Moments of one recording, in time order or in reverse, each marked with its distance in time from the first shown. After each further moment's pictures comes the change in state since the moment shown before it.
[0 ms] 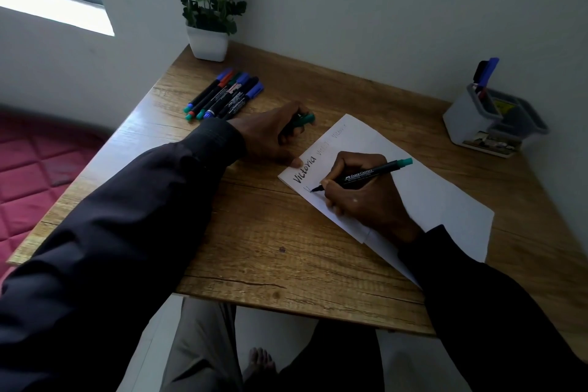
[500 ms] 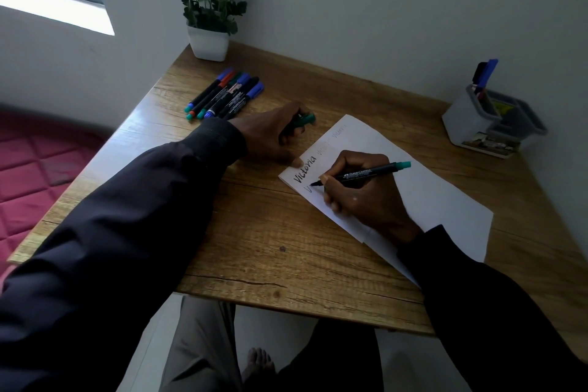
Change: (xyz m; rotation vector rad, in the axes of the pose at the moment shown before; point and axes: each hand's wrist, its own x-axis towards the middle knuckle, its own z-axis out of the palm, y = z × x) left_hand 0.003 -0.003 0.001 -0.008 -0.005 -0.003; right_hand -0.002 -0.004 0.001 0.046 0.032 0.069
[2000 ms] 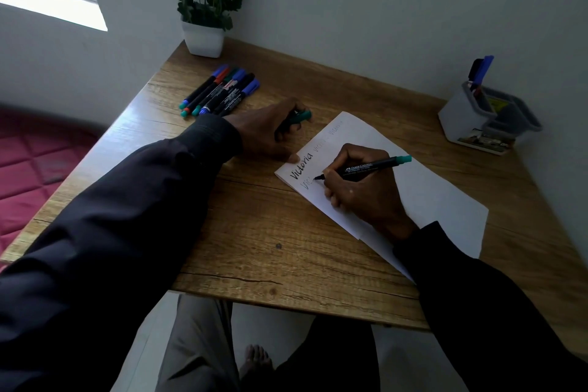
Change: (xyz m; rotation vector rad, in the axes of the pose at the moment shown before) left_hand 0.001 -0.002 0.001 -0.032 0.003 0.049; right_hand 0.000 0.001 -0.001 -0.044 0.078 0.031
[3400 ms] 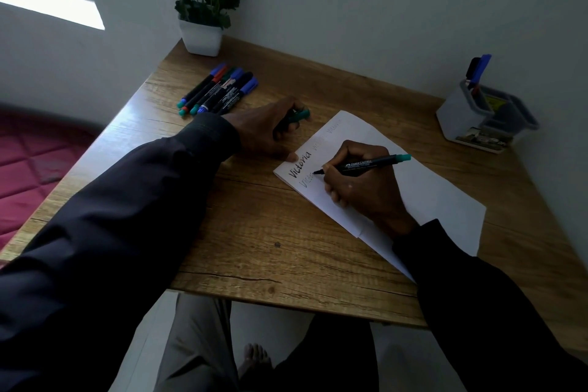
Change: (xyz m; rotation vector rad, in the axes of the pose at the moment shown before) left_hand 0.000 0.000 -0.002 0.015 -0.018 0.000; right_hand 0.003 0.004 -0.004 -0.021 -0.001 -0.007
